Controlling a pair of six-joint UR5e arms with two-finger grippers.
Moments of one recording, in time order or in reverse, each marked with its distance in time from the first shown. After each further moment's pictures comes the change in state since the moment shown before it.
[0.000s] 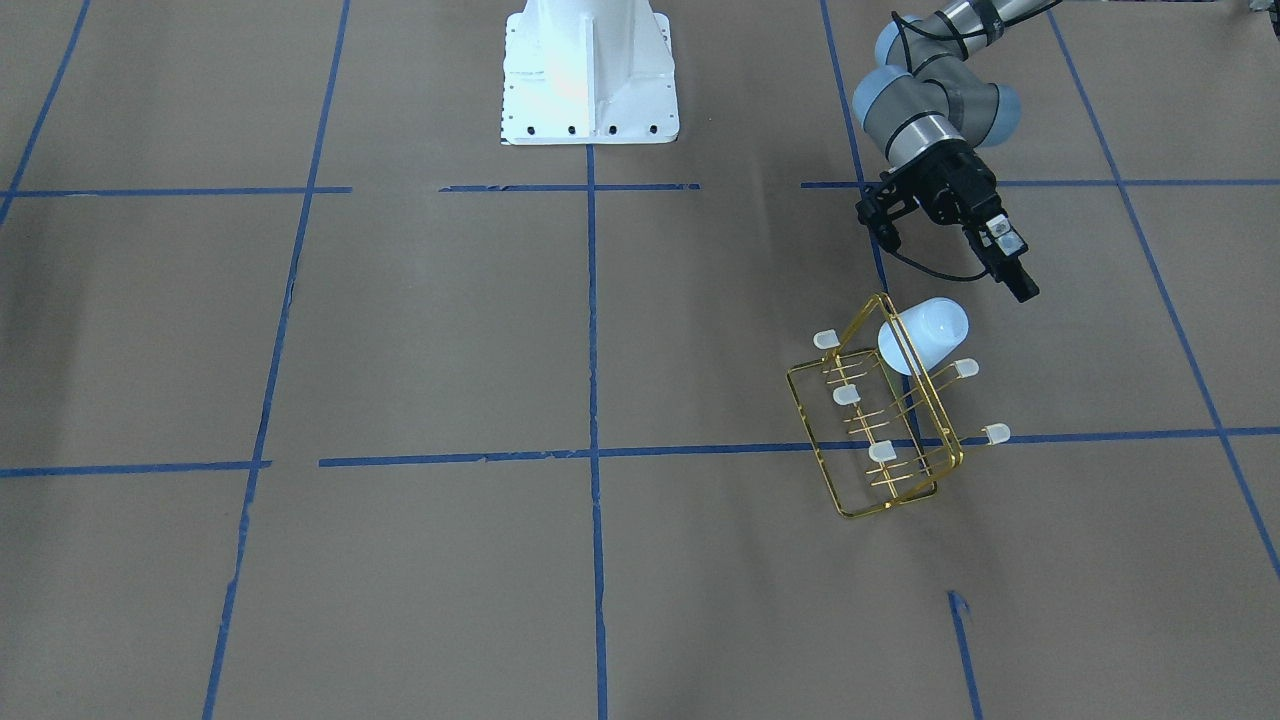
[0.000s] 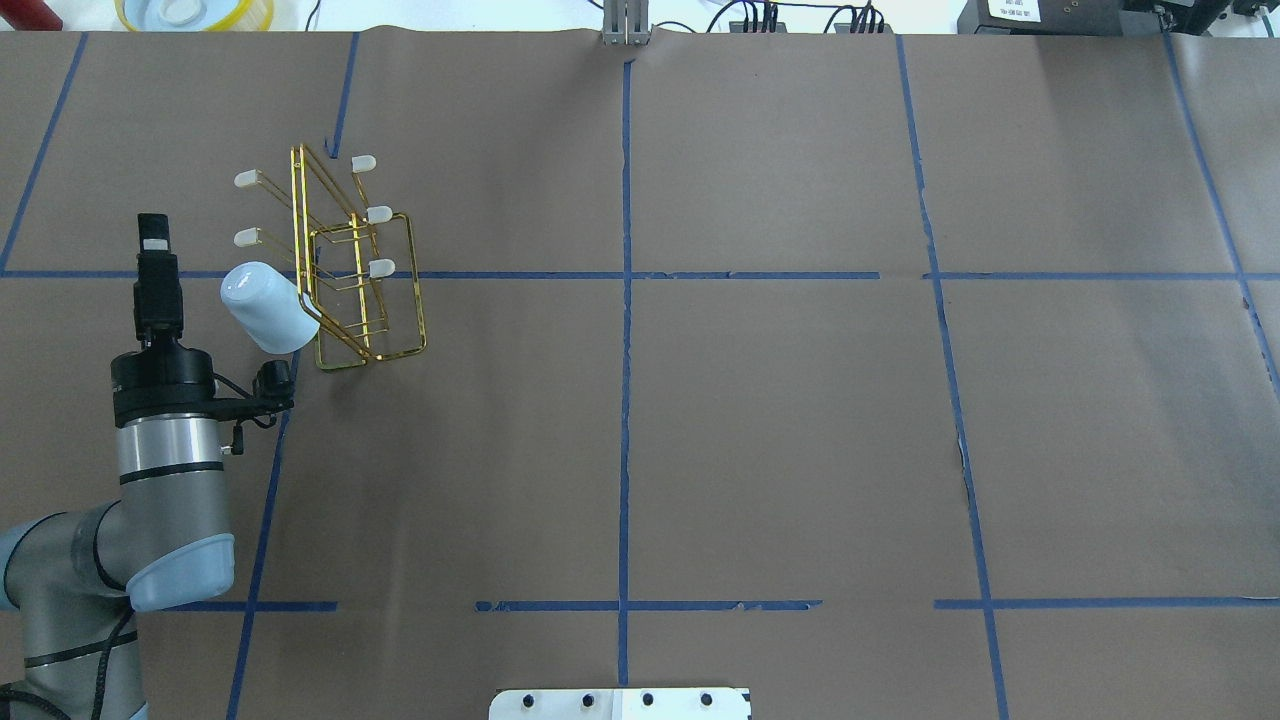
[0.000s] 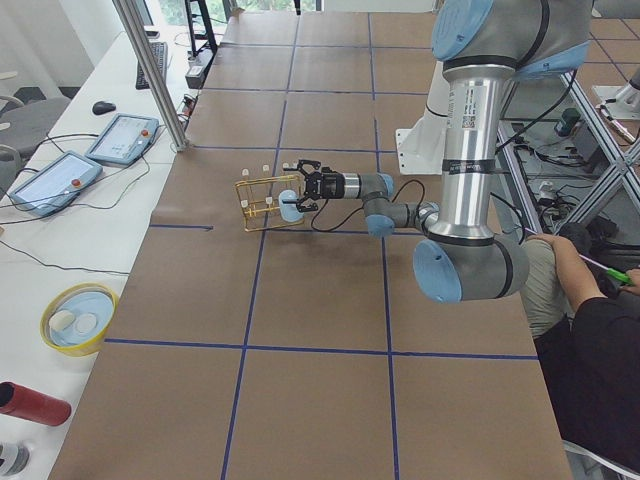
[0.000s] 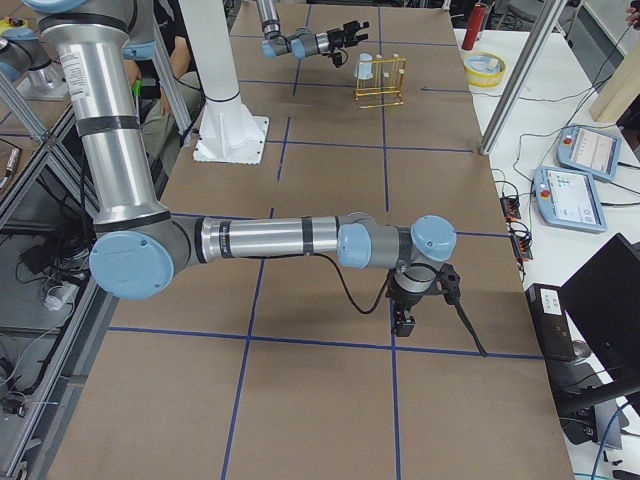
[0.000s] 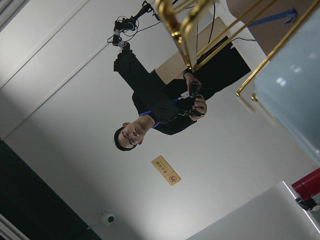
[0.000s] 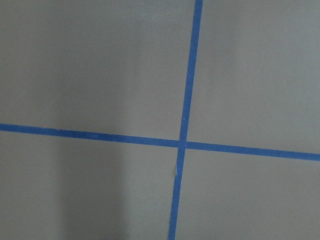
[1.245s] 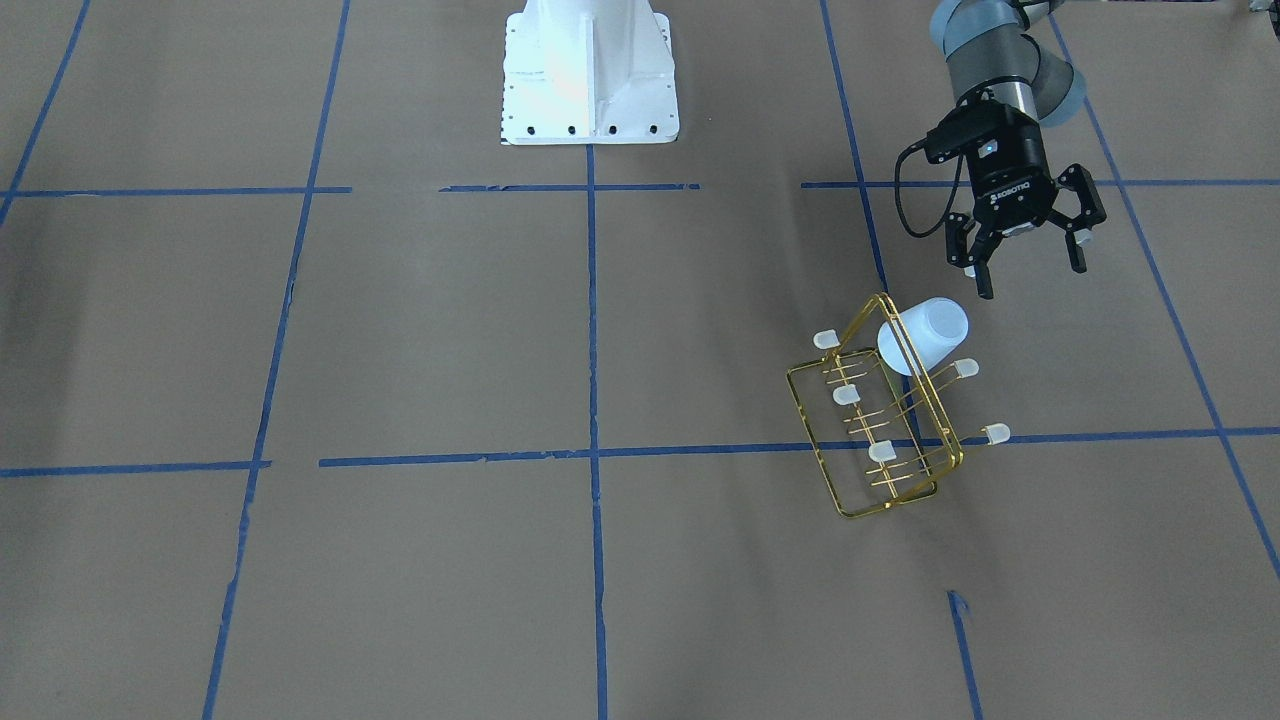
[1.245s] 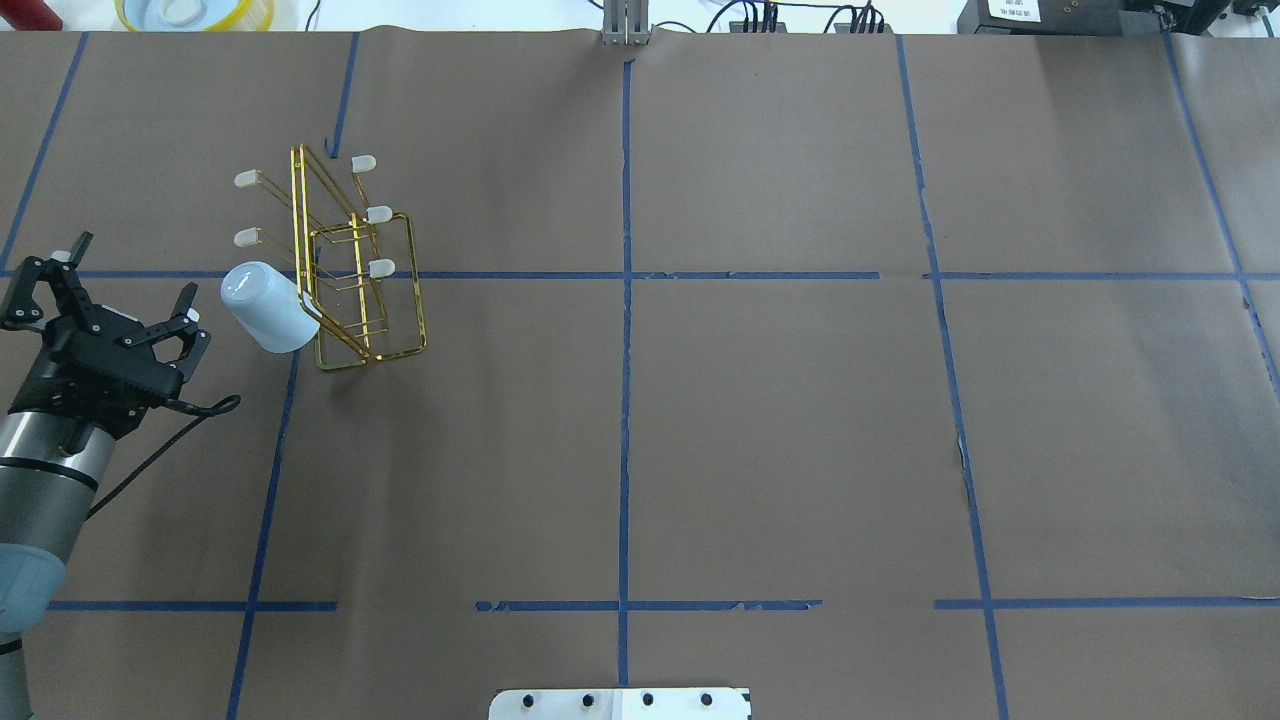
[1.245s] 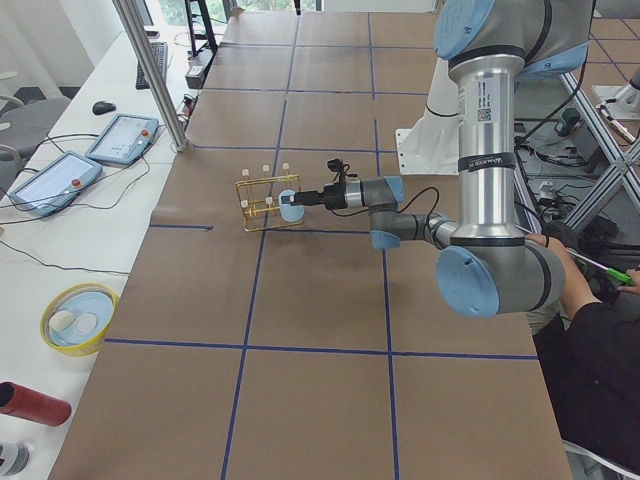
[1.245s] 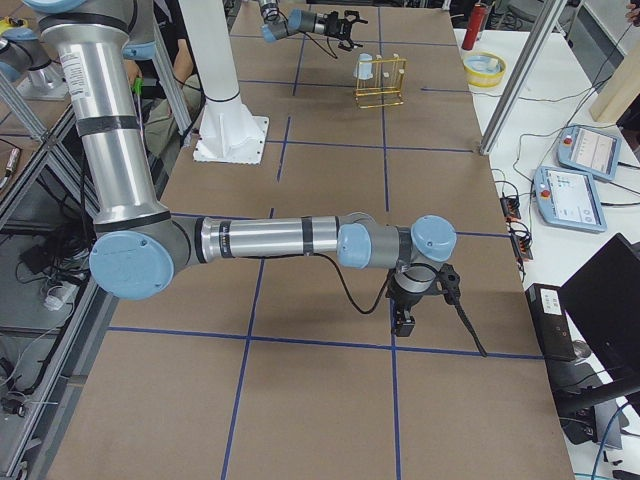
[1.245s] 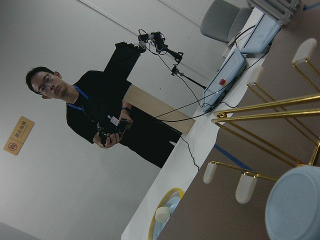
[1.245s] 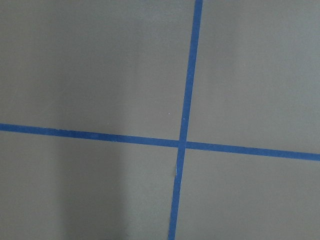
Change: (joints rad) left arm -0.044 0.173 -0.102 -0.433 -0.484 -0.833; right arm 0.000 0.000 0.000 0.000 0.000 0.000
